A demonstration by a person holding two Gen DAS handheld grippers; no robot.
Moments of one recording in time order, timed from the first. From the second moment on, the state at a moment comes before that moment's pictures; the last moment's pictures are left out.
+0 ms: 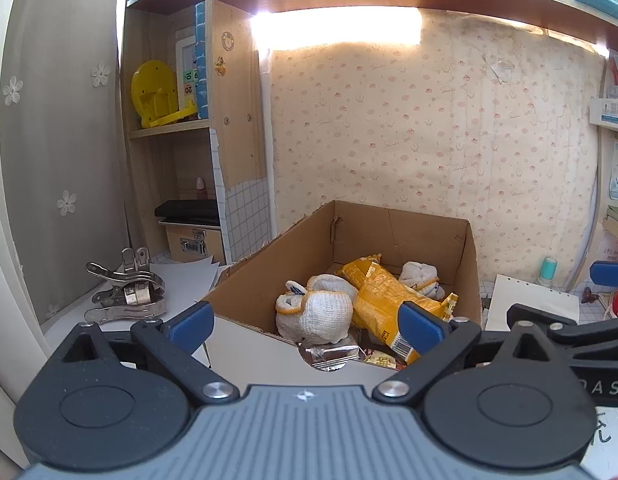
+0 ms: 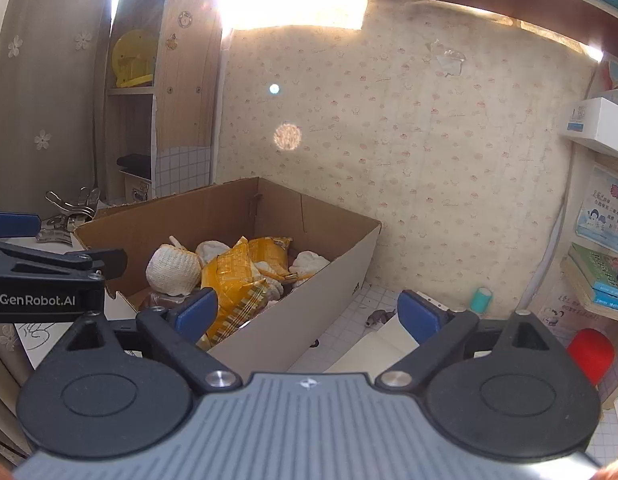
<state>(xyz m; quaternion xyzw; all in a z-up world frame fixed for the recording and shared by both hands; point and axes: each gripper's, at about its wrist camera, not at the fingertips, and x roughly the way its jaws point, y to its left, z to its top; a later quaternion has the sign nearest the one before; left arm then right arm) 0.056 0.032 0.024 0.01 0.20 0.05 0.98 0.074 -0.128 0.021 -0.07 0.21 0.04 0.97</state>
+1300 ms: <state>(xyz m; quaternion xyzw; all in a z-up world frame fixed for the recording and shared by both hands) -0.071 -0.022 0.029 0.09 -0.29 0.11 0.95 0.072 -0.161 0.019 -0.05 0.21 0.00 0.98</state>
